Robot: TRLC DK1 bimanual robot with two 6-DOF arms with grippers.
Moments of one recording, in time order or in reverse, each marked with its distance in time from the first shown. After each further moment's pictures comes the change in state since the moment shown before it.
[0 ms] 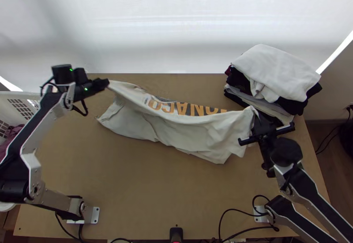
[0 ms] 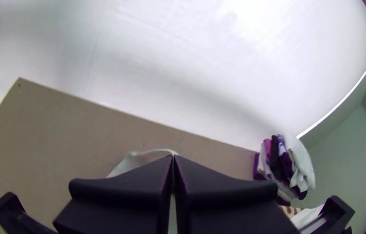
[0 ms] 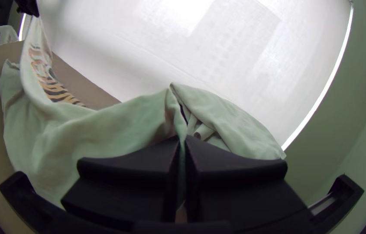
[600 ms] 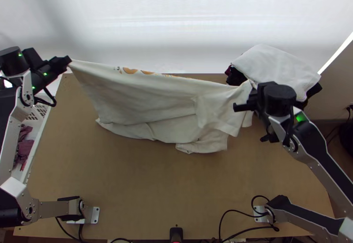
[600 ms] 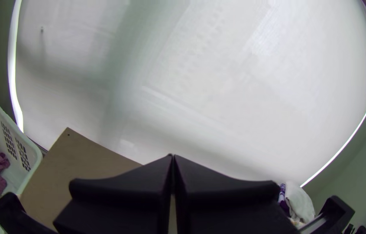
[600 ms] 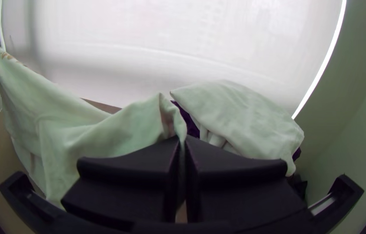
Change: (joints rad) left arm 0.150 -0.150 0.206 -0.172 -0.136 -0.019; right arm -0.020 0.409 0.669 -0.570 -0.005 0.459
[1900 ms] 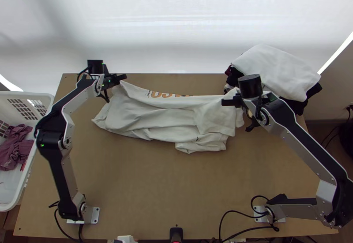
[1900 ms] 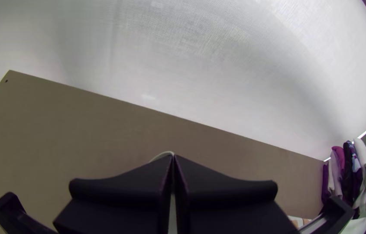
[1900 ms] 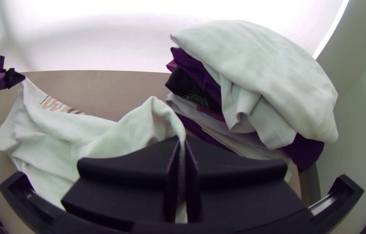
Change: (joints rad) left arm -0.246 0.765 0.176 0.262 -0.174 0.059; right arm -0.046 0.276 0.075 -0.102 -0.050 0.210
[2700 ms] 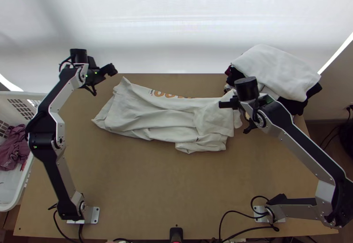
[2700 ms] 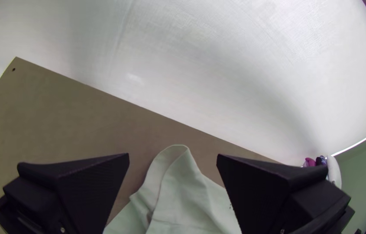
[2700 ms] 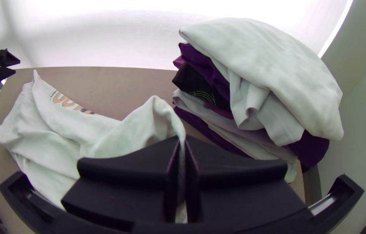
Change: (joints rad) left arm 0.118 -0.048 0.140 -0.286 0.212 -0.045; right arm 0.027 0.000 -0.026 0.014 -0.001 0.008
